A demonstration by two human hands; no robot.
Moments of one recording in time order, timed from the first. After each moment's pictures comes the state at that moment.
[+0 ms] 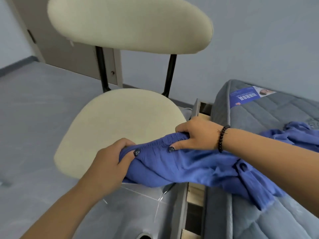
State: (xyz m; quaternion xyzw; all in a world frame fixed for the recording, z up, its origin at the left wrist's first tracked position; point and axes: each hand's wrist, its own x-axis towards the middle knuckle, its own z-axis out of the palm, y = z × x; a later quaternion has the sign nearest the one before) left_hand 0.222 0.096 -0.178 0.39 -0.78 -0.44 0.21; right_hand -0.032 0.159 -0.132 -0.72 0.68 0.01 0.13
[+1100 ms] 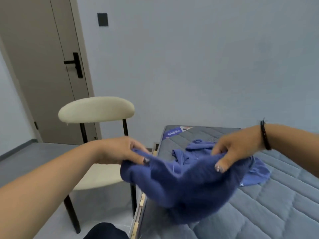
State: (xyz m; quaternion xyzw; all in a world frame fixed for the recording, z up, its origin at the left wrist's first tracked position) left_hand 0.188 0.395 0.086 0.14 -0.87 -0.46 -0.08; right_hand -0.033 0.644 0.136 -0.55 0.74 -0.01 0.38
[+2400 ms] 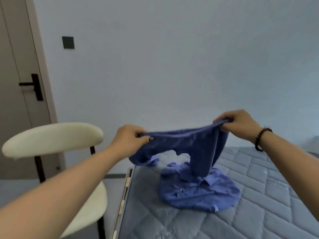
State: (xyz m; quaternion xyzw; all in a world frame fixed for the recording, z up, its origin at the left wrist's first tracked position) left_hand 0.042 0.414 0.145 0.13 -0.90 -0.27 0.31; right_hand -0.159 0.683 0.188 -0.37 0.83 -0.40 -0.11
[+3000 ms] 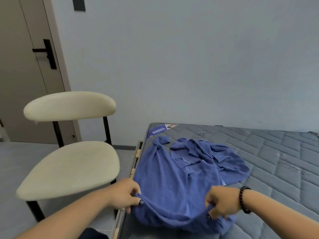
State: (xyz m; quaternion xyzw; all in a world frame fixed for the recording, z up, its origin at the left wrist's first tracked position) left_hand 0.132 0.411 -0.046 0.15 -0.92 -0.34 -0.12; right_hand -0.068 0.670 -0.023 -0.45 0.82 0.03 0.34
